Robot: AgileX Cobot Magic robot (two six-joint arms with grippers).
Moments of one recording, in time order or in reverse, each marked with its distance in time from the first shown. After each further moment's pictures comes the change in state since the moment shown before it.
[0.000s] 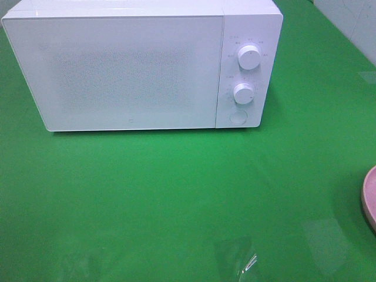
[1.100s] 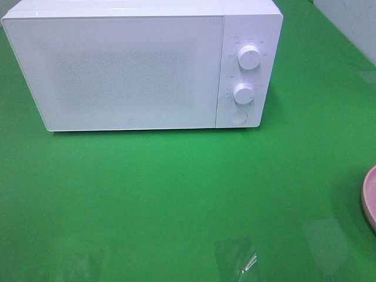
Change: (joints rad) left arm 0.000 0.000 0.000 0.000 0.000 0.000; right arm 0.000 0.232 0.142 0.000 -0.624 0.020
